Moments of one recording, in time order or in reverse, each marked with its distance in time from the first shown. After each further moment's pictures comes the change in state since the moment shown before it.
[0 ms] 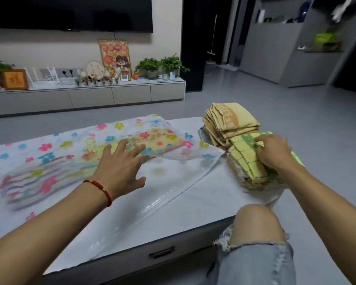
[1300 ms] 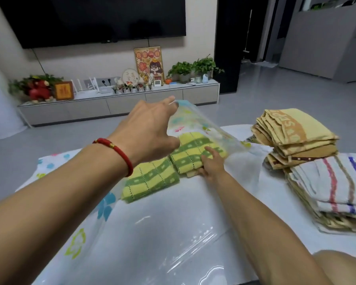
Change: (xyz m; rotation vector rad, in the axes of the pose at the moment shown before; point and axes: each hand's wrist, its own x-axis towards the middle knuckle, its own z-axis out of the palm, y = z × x) left_hand 0.052 -0.072 -0.094 -0.312 0.161 -0.135; right_hand 0.009 -0.285 0.167 1.548 -0.421 0.249
